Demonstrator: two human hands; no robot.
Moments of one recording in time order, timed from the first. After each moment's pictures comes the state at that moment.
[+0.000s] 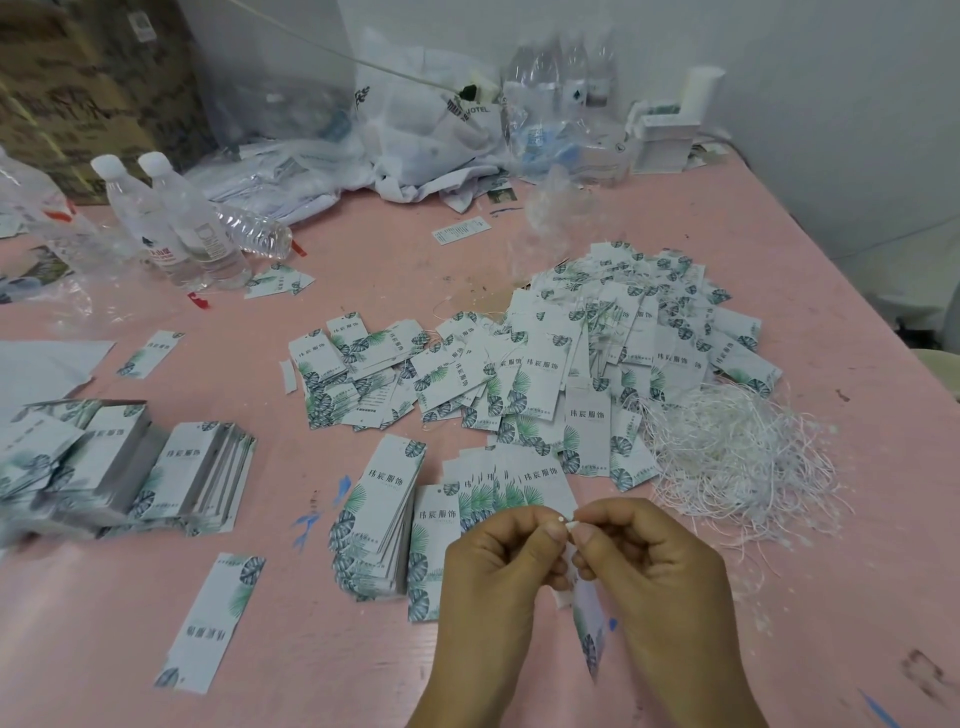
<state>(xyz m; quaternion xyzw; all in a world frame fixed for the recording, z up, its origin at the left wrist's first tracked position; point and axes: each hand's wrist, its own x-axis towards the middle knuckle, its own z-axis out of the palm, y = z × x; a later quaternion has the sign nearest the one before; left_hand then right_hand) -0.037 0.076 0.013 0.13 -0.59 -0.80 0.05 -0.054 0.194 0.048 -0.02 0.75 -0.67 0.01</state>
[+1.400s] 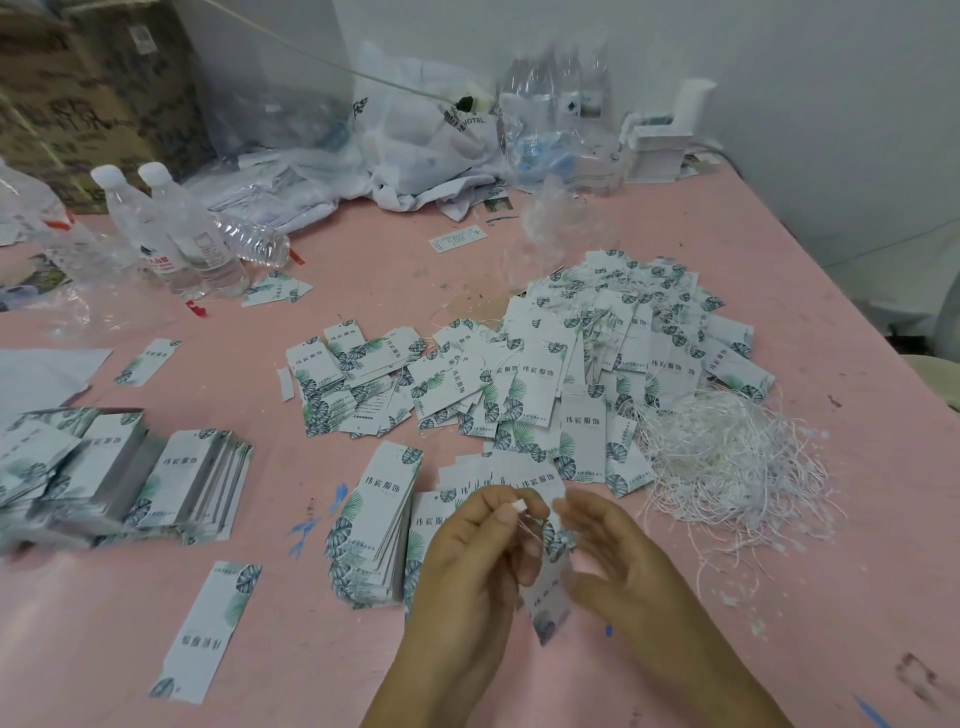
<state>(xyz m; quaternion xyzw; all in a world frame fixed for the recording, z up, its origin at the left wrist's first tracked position) -0.043 0.060 0.028 0.10 -0.42 -0.90 0.01 -0.073 0.219 -0.004 -0.09 0.73 -0.64 0.23</state>
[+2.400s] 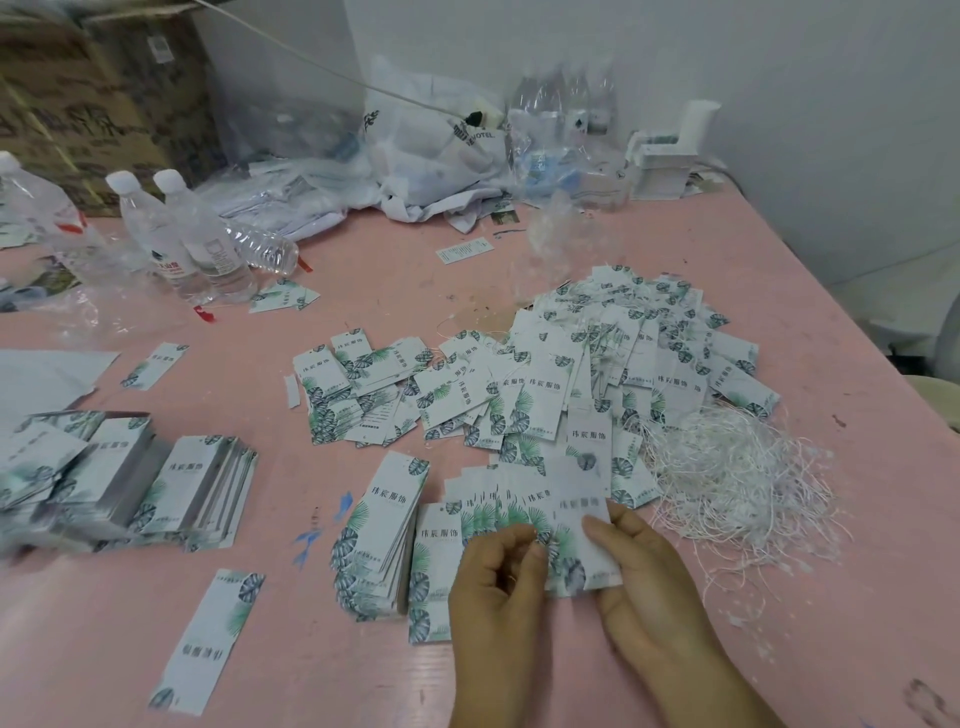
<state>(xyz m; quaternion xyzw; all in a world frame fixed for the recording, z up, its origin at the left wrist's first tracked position) -0.042 0.084 -0.027 0.22 -0.66 -0.70 0.18 -0.098 0.190 -0.002 0.19 0.44 -0.86 0.19</state>
